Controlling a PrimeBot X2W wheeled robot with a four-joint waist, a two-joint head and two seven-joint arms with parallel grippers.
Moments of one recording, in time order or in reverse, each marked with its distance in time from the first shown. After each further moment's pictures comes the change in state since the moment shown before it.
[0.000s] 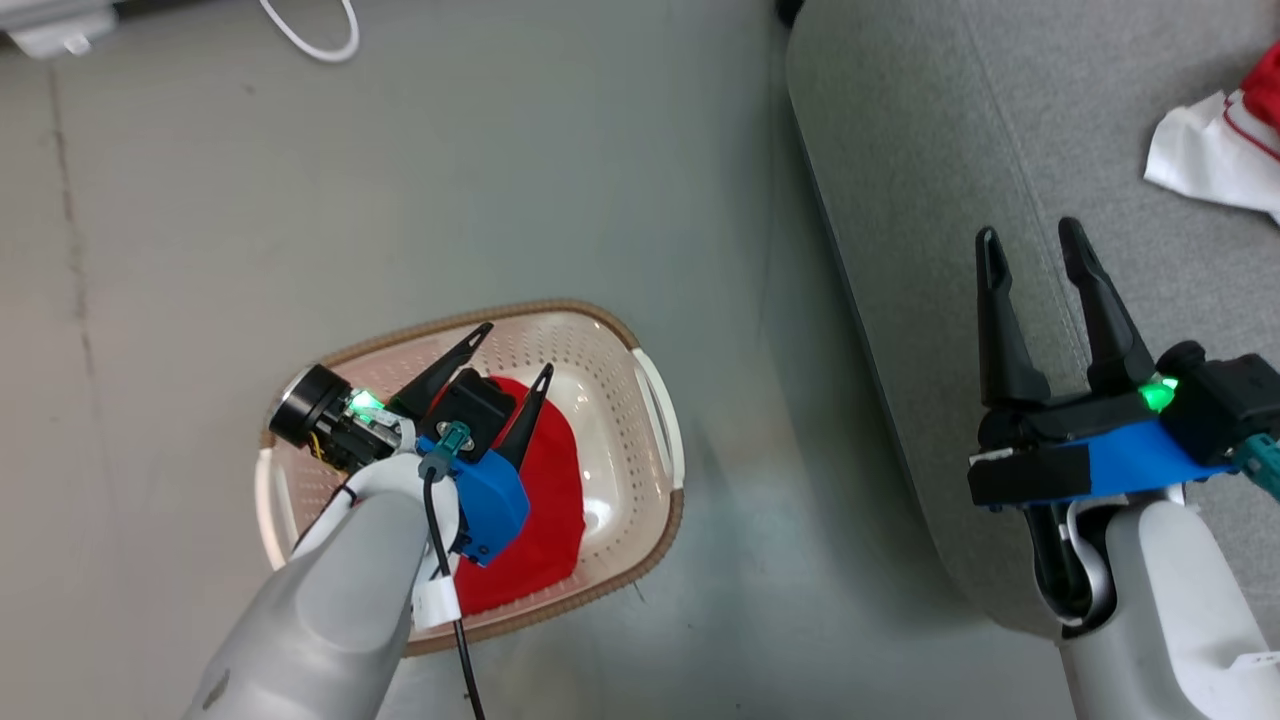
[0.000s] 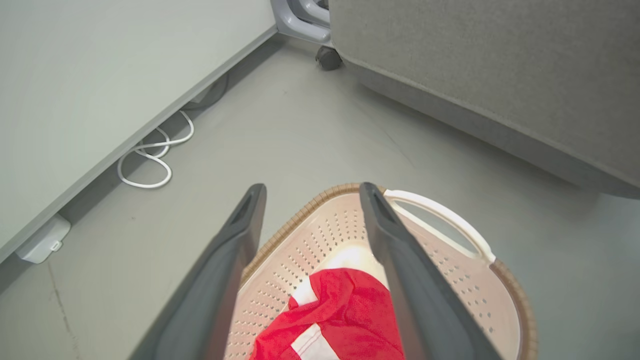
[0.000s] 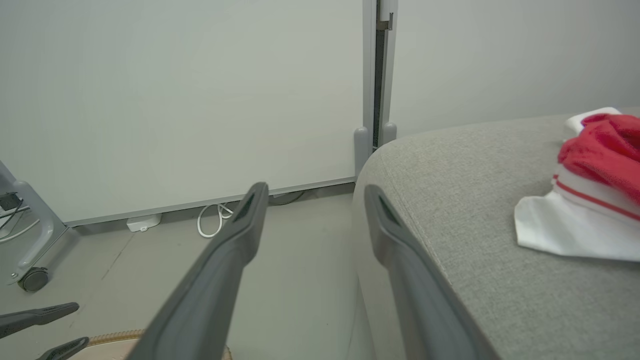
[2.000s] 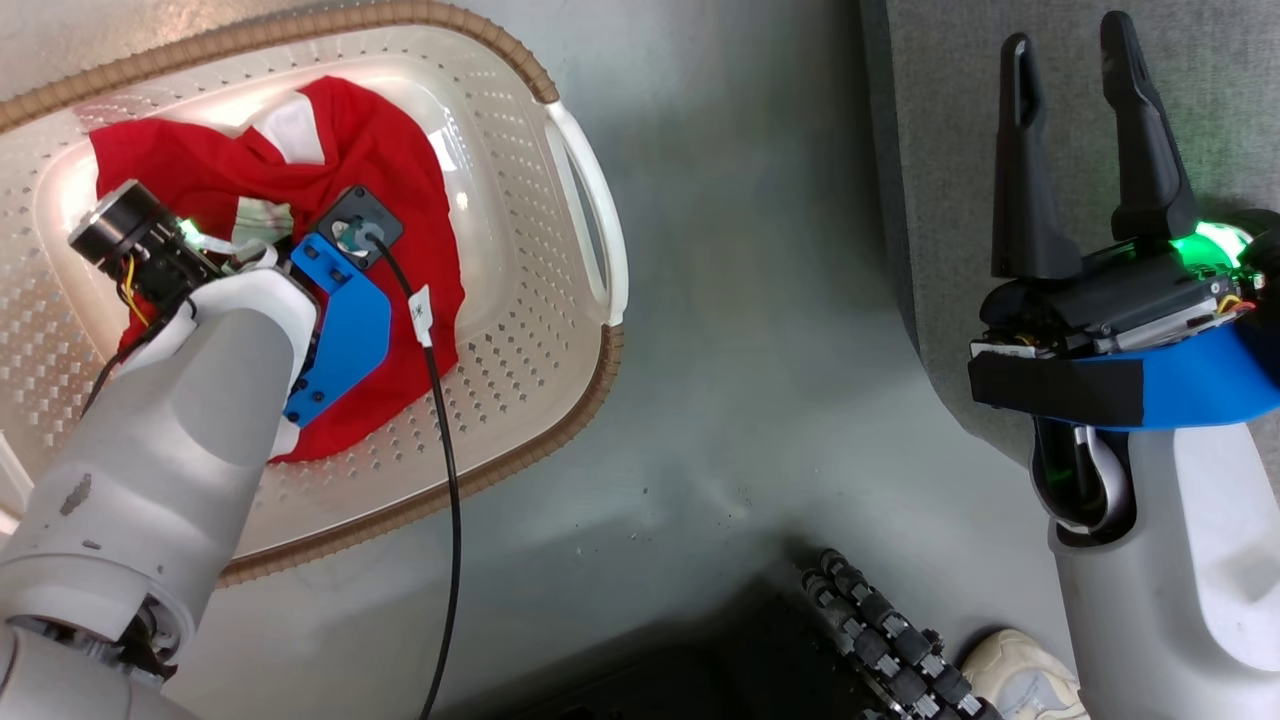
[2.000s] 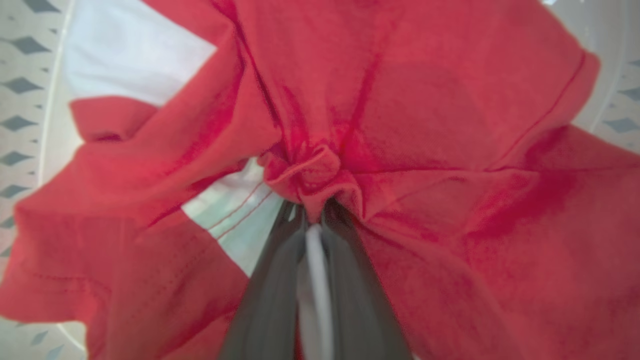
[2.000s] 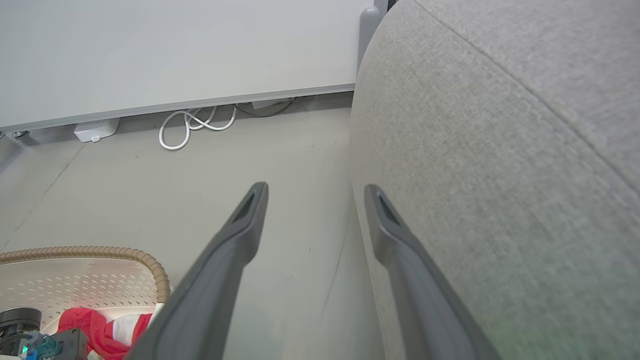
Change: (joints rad) left arm -0.433 0.114 -0.371 0.372 -0.085 0.010 0.452; right arm -0.163 0.020 0.046 -0.180 0.043 0.000 -0.002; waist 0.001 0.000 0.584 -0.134
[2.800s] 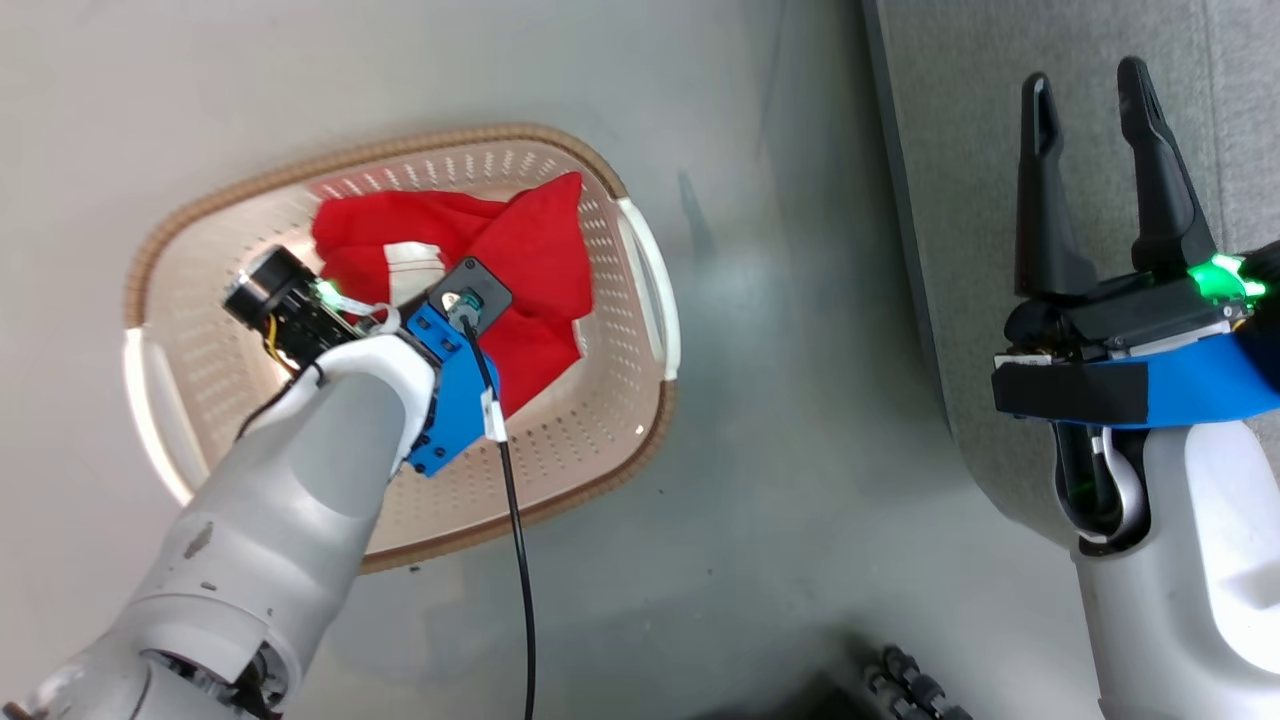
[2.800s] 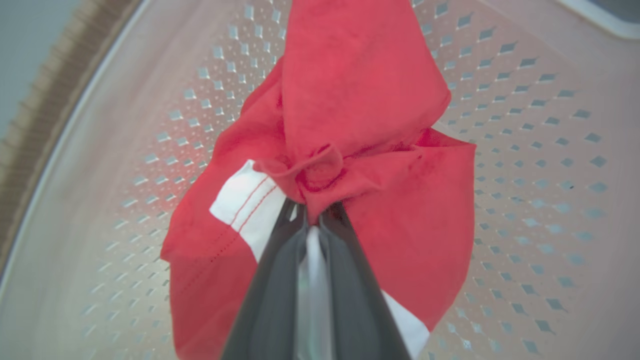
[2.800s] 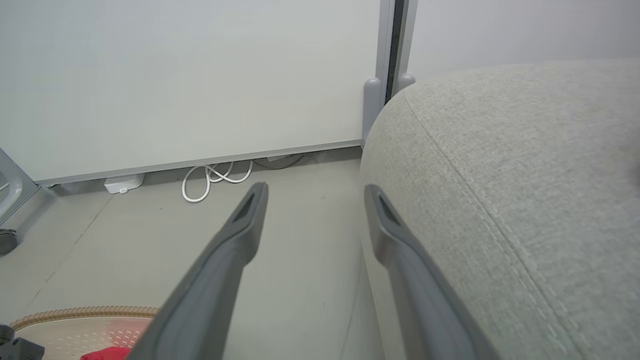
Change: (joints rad) left arm 0.083 -0.132 -0.014 0.009 -0.090 -0.005 -0.234; right arm 0.030 -0.023 -0.041 0.065 -0.022 0.000 0.001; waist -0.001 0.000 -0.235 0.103
